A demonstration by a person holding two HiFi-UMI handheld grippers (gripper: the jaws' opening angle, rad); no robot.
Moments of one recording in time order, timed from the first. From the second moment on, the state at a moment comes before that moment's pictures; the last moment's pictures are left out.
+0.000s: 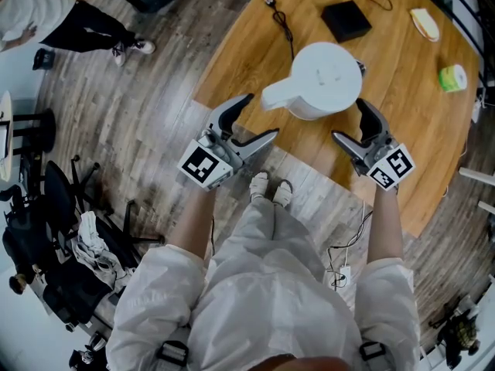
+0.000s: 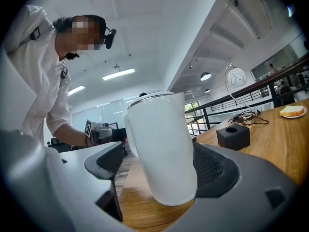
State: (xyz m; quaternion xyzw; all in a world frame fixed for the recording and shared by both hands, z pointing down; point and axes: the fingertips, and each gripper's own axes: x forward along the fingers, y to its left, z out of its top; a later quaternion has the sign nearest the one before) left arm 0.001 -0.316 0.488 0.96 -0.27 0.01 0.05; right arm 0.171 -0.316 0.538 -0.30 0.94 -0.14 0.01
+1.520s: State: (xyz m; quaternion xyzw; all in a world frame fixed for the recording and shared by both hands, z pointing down) left arm 0.046 -0.352 0.500 0.98 -0.19 0.06 -0.07; right arm 0.143 -0.368 0.544 -0.16 0.98 -0.08 -0.04
